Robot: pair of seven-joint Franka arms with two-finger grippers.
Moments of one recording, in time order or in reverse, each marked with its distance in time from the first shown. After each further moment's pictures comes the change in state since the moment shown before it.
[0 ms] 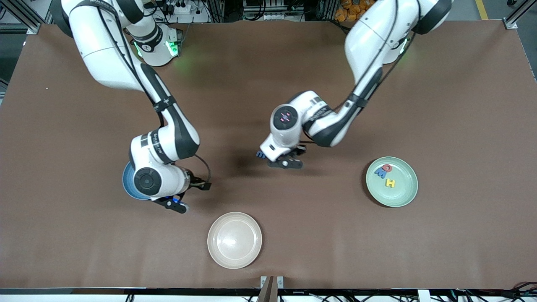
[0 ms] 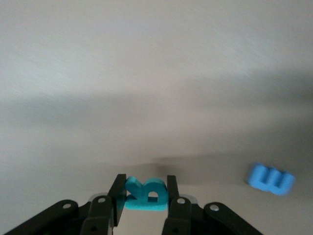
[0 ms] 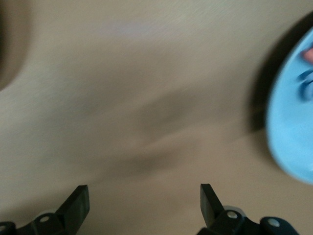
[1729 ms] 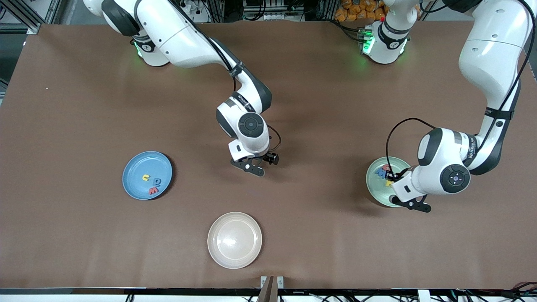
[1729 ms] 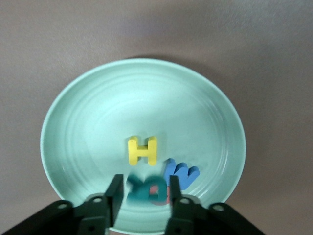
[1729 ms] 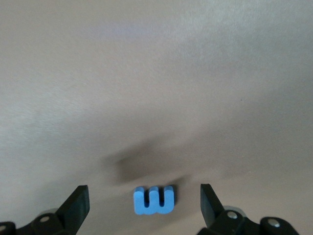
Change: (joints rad) left arm 0.644 -0.077 -0.072 -0.090 -0.002 -0.153 0.749; right arm 0.367 0.060 -0.003 -0.044 -0.139 0.270 0.411
